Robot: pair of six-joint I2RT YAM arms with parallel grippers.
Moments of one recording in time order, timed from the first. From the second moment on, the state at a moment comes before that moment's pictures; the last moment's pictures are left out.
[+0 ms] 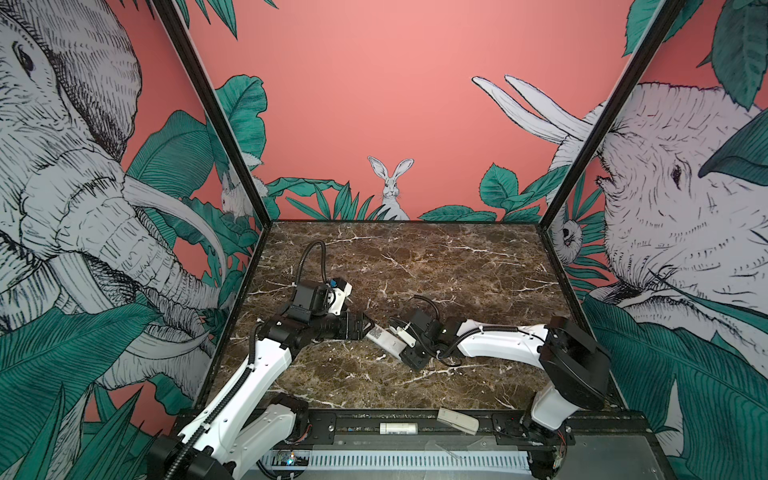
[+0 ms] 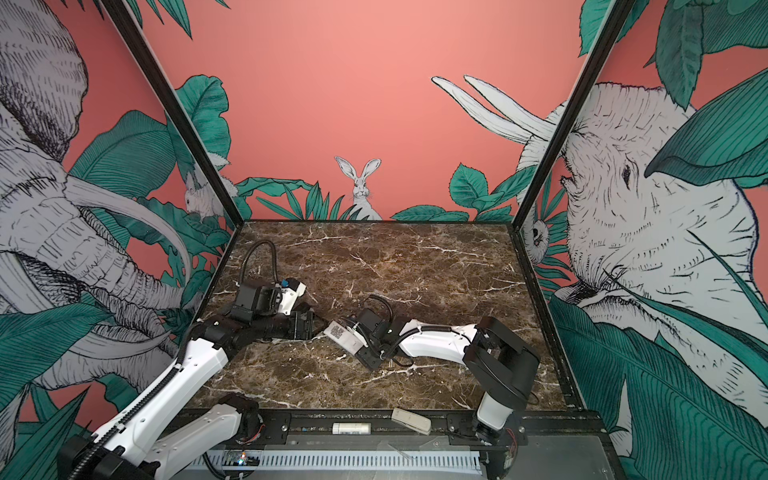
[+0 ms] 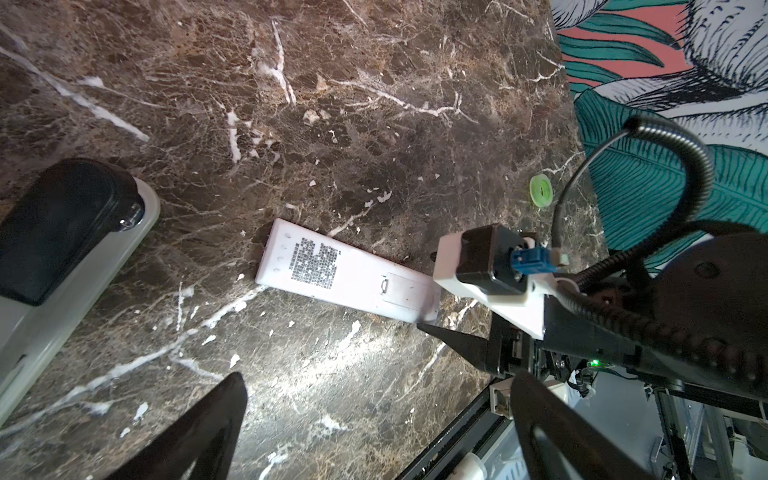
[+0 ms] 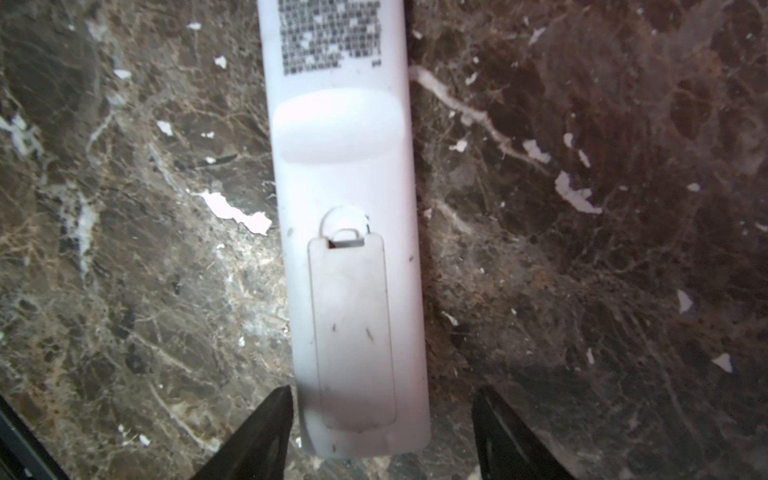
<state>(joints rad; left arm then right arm) -0.37 0.94 0.74 -0.68 0.49 -0.32 1.03 1.66 0.95 -0.44 0.00 0.12</state>
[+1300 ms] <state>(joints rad) -0.37 0.88 0.64 -0.48 0.56 -0.40 0.96 1.53 0.99 -0.42 -0.08 0.22</state>
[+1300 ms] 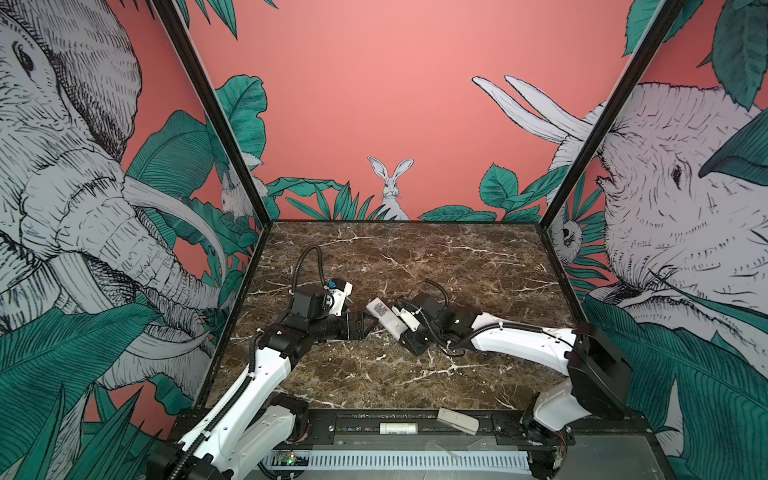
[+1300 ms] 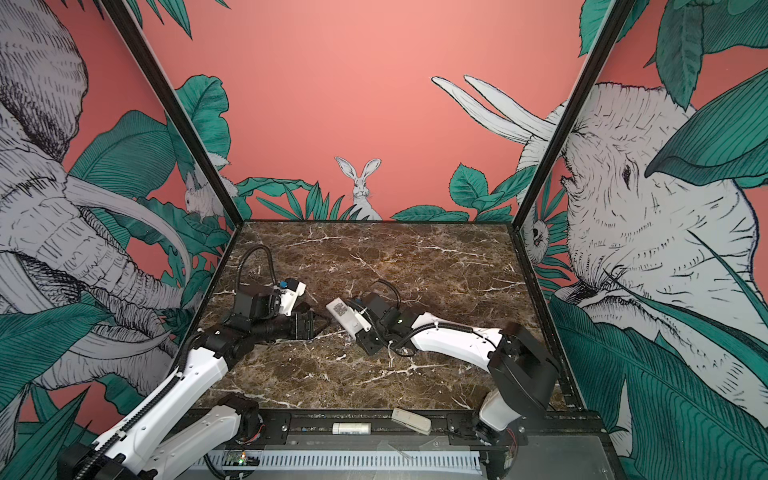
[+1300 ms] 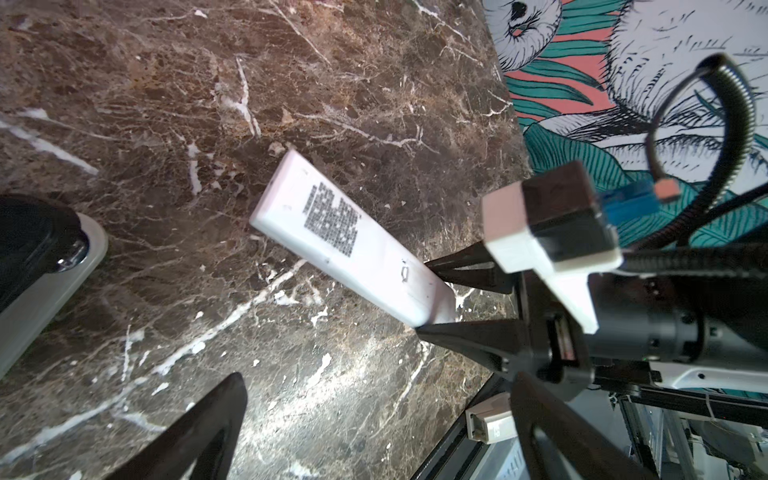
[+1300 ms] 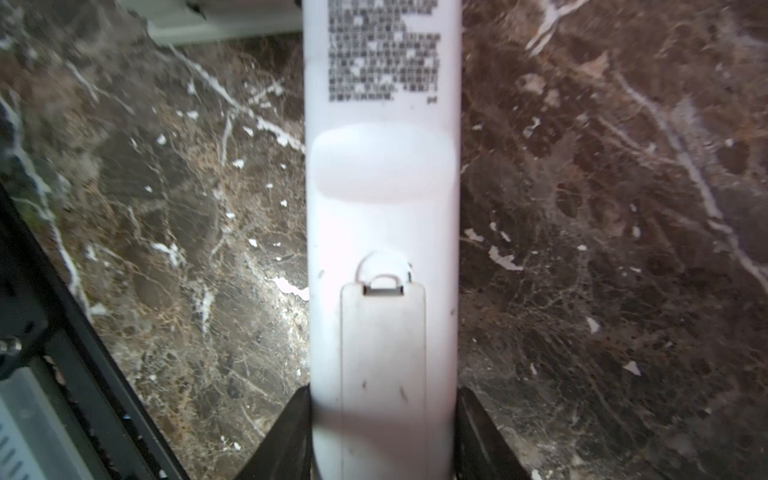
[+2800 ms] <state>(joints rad) -0.46 1.37 0.69 1.07 0.94 -1.03 0.68 1.12 0.83 0.12 -0.81 0.80</state>
